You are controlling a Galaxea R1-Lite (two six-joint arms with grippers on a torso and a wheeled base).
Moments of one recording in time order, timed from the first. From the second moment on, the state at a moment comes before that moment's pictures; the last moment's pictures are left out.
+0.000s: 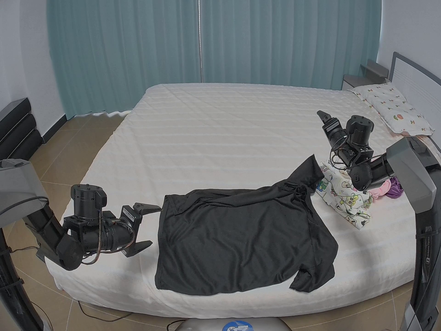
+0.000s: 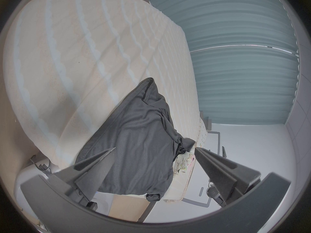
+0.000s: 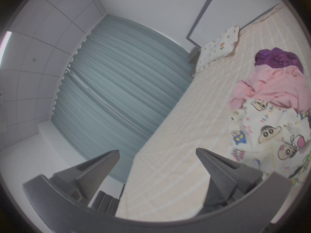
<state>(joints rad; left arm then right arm) -0.19 2.01 -0.50 -0.95 -0.40 -1.28 0.10 2.44 -1.53 -0.92 -0.09 0.93</state>
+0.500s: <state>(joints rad) -0.18 2.02 -0.44 -1.01 -0.42 -1.28 0.09 2.46 -1.32 -0.86 0.02 0.91</state>
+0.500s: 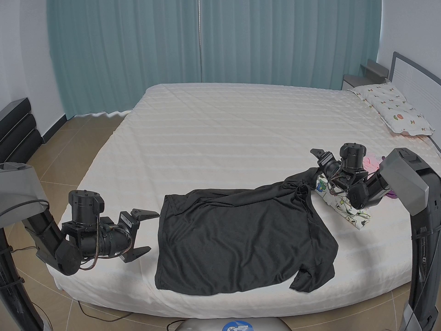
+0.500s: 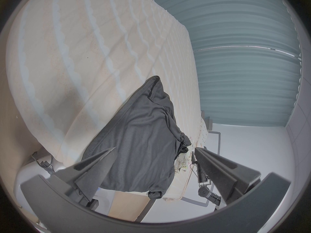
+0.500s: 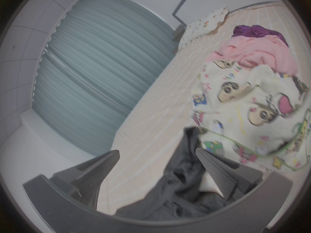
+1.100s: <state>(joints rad) -0.19 2.04 -0.27 -1.17 -0.31 -1.11 0.11 2.15 -0.61 -0.91 0.07 0.78</state>
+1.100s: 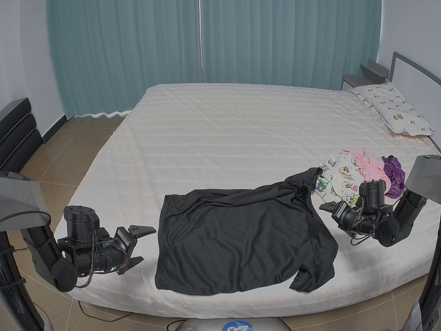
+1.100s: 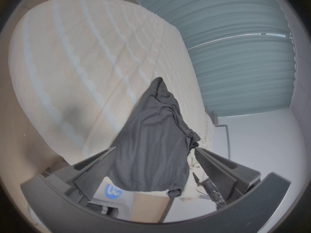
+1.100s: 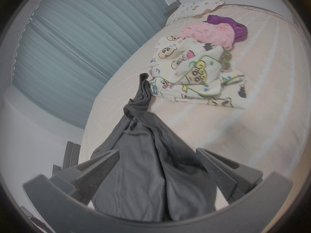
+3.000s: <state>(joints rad) -0.34 2.19 -0.37 -0.91 0.12 -0.86 0.13 2.24 -0.17 -1.35 0.19 0.70</state>
